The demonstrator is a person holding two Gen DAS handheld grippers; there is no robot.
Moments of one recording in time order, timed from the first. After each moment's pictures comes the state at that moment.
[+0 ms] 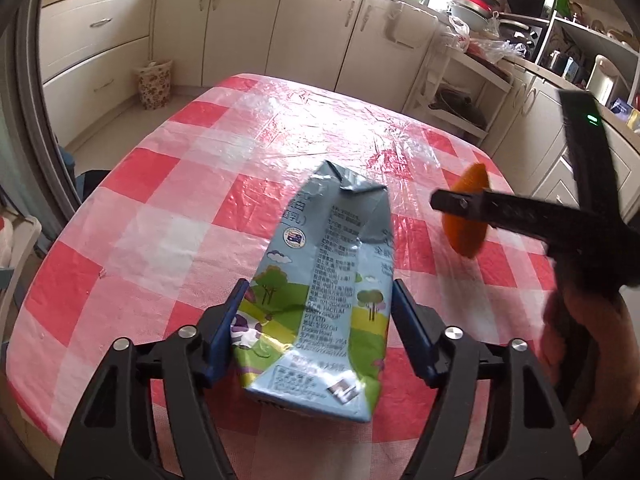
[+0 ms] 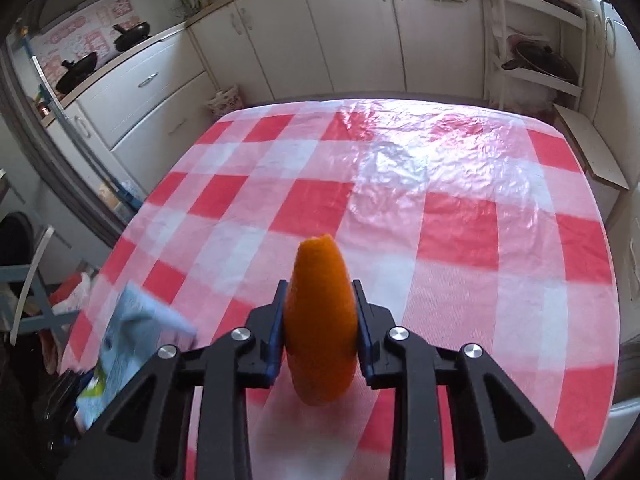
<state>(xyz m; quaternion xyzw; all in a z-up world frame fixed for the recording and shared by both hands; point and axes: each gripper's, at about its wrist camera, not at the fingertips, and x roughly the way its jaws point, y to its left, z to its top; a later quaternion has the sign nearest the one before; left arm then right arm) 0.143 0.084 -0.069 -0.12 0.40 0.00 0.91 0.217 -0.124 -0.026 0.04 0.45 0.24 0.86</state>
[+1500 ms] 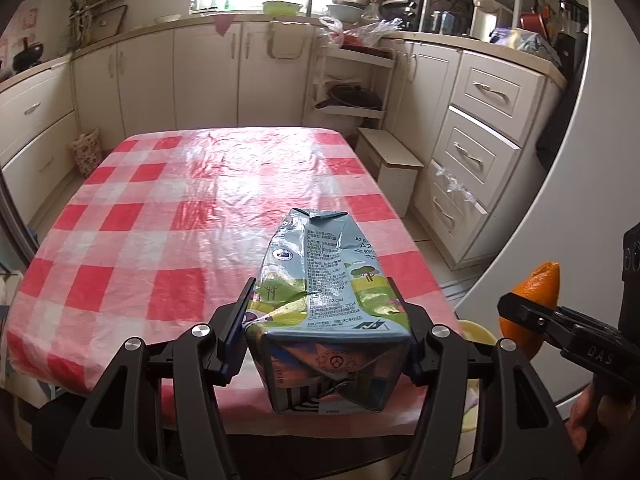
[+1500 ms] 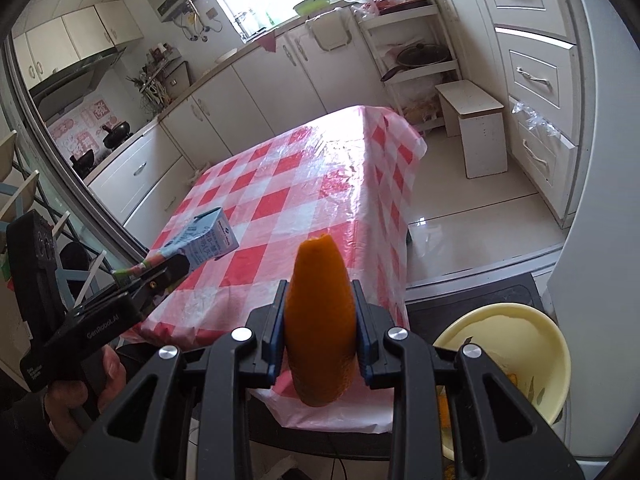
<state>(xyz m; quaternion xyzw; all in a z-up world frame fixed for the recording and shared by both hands) 0.017 -0.094 -0.002 -0.02 0.35 -0.12 0.93 -0.011 -0.329 -0.011 0.19 0.36 0.16 0.90</state>
